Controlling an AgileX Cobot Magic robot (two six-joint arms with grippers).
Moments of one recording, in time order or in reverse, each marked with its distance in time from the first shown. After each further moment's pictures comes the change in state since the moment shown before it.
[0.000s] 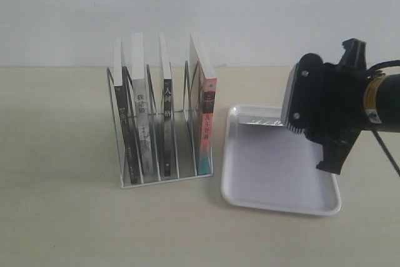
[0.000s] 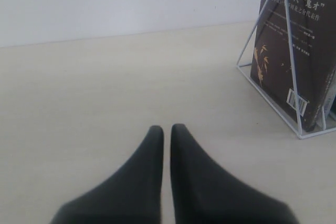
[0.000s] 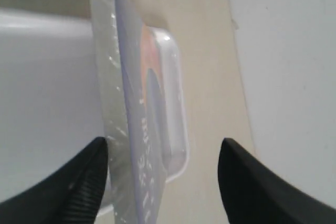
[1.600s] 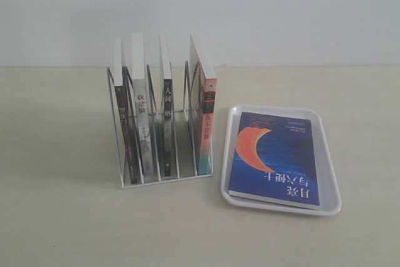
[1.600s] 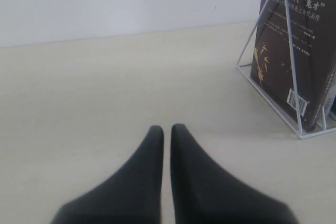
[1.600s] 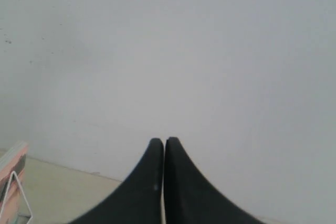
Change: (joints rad) left arm 0.000 0.000 0.000 0.000 0.000 0.000; right arm -0.102 -0.915 0.028 0.203 0.191 0.691
